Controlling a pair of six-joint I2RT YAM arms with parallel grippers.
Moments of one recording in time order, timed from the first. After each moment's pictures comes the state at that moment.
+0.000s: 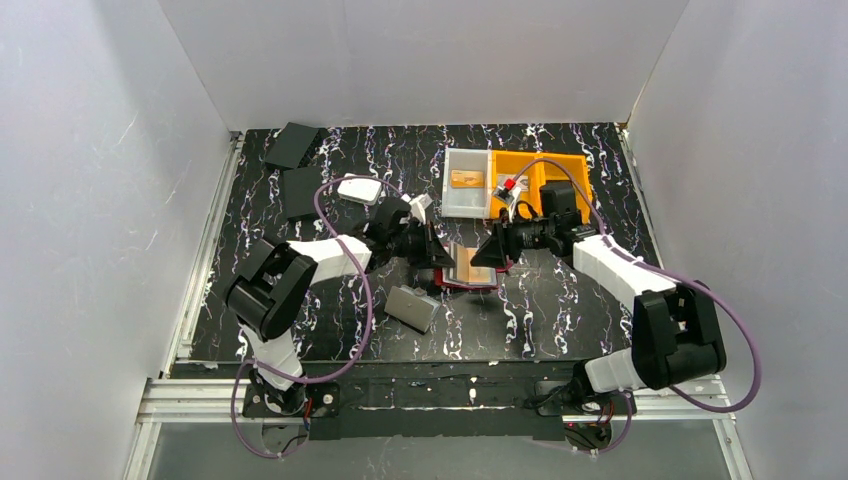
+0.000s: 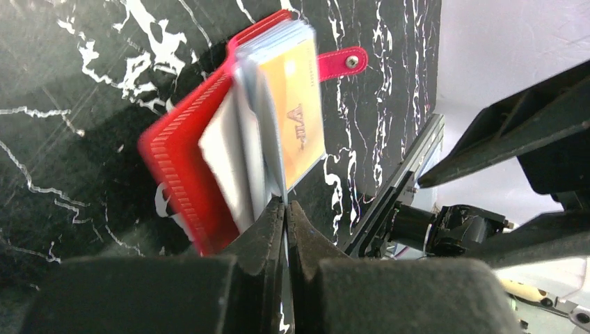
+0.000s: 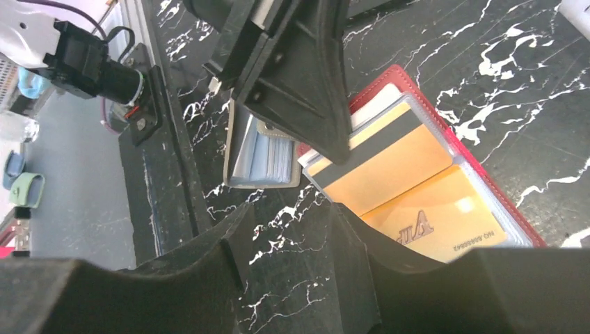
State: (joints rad) left arm -0.63 1.79 0.97 0.12 0.52 -0.77; right arm 0.30 1.39 0.84 -0.19 -0.98 -0.10
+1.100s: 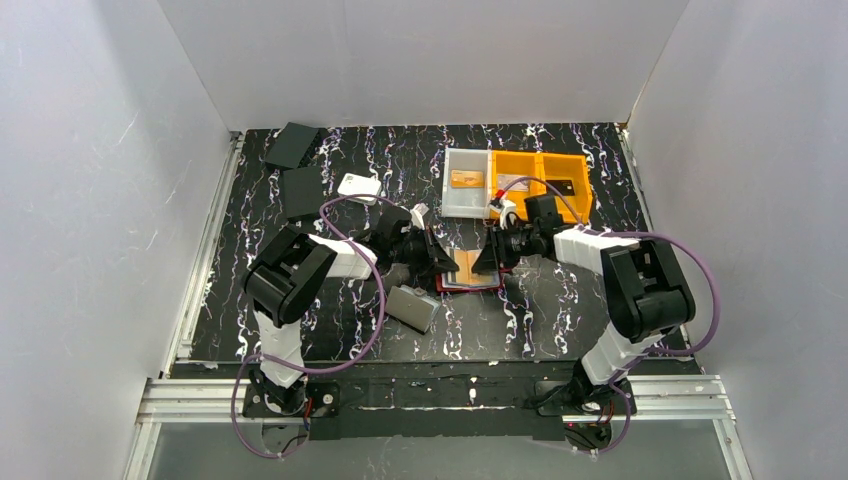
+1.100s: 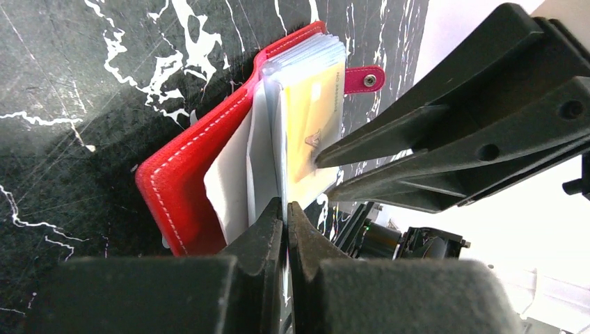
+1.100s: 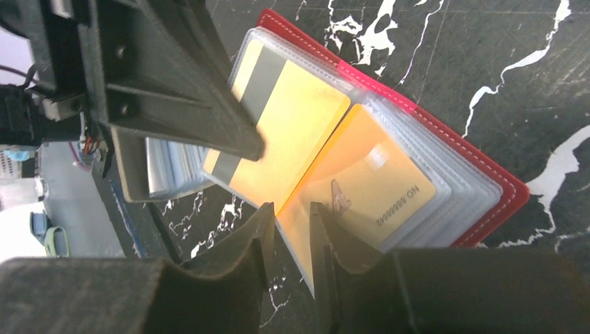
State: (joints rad) left arm -0.63 1.91 0.90 0.39 0.56 -1.00; right arm 0.31 1.67 0.82 -0.09 -0.82 0.11
